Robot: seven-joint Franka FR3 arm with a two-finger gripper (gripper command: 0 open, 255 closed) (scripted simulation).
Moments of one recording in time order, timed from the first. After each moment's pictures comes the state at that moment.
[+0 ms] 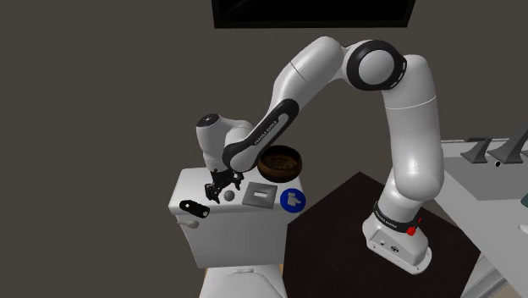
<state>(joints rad) 0.33 0.45 0.43 -1.98 -0.34 2.31 0.93</state>
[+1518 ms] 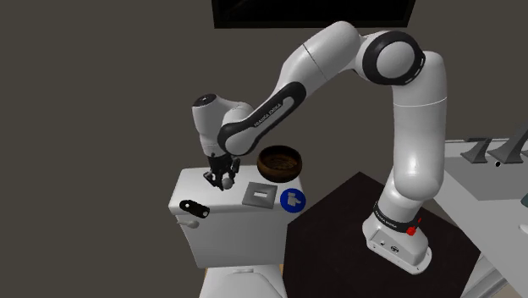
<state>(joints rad) 0.30 0.34 0.46 -1.96 -0.27 2.19 0.88</state>
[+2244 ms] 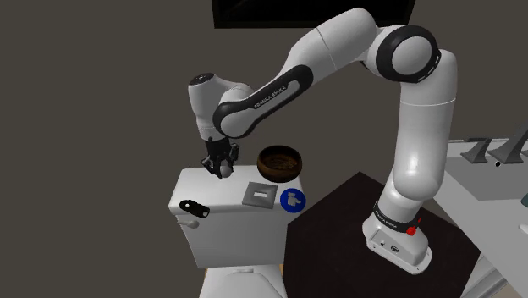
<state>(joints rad) 0.29 0.26 0.48 -1.91 -0.21 2.07 0.84</state>
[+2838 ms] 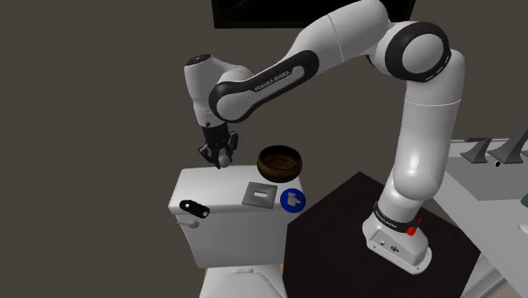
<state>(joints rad) 0.28 0.21 0.50 -1.85 -0.18 1.96 0.81</state>
